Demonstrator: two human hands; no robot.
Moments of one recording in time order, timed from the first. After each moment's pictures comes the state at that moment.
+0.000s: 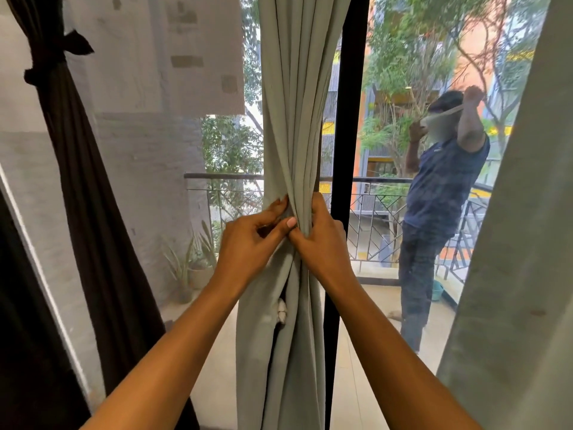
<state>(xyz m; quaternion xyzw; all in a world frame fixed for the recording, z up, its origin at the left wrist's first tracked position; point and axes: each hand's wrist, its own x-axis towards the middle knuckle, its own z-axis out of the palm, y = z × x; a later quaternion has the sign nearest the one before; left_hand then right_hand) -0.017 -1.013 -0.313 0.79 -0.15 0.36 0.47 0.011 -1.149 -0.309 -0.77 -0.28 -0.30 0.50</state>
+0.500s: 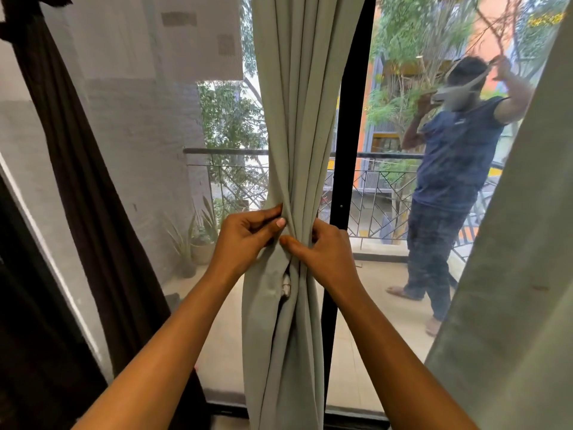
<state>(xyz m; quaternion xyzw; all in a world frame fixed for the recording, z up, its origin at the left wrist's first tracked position) -0.009 -1.004 -0.357 0.71 -0.14 0.26 0.64 0.011 -1.160 -0.365 -0.79 -0.25 -0.23 0.51</state>
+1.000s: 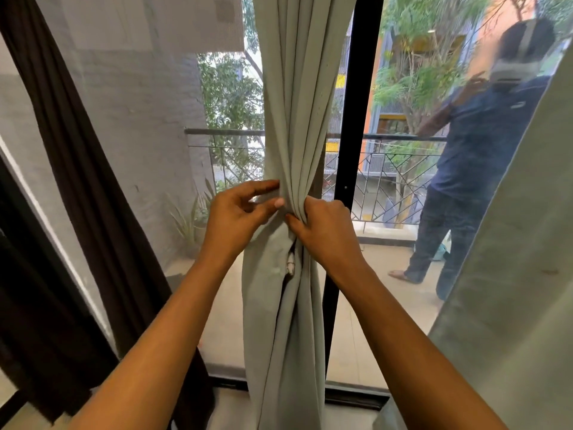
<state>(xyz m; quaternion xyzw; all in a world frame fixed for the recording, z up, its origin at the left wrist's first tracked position) -0.020 -1.001 -0.354 0.75 -0.12 0.34 0.56 0.004 -1.155 -0.347 -0.87 -0.27 -0.29 0.29</state>
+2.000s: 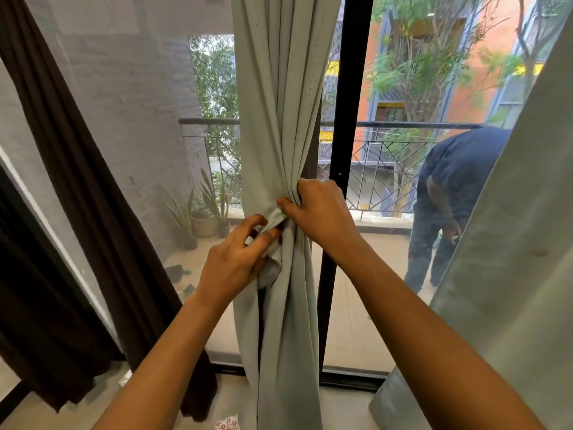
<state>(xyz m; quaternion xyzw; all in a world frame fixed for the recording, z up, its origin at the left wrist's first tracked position) -0.032 -0.991 -0.438 0.86 -0.22 0.47 0.05 0.012 -1.161 -0.346 -0.87 -0.30 -0.26 0.30</state>
